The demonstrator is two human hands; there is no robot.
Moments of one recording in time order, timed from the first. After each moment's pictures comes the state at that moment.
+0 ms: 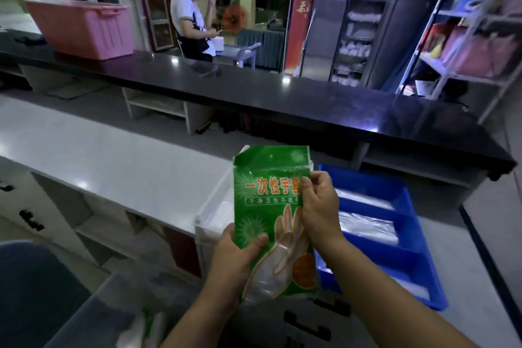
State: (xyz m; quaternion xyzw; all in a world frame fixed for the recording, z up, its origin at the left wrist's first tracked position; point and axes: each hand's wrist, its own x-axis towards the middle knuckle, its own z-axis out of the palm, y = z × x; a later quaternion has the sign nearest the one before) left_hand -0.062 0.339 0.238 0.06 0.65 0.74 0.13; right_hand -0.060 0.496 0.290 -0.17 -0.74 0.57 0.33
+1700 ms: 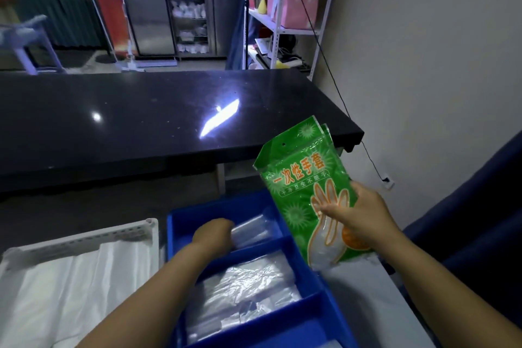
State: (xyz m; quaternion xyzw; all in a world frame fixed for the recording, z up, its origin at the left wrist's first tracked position) left_hand -0.226 0.737 0.170 0.53 0.83 0.04 0.19; right_hand 0.030 0.848 0.272 -0.46 -0.77 0.36 0.25
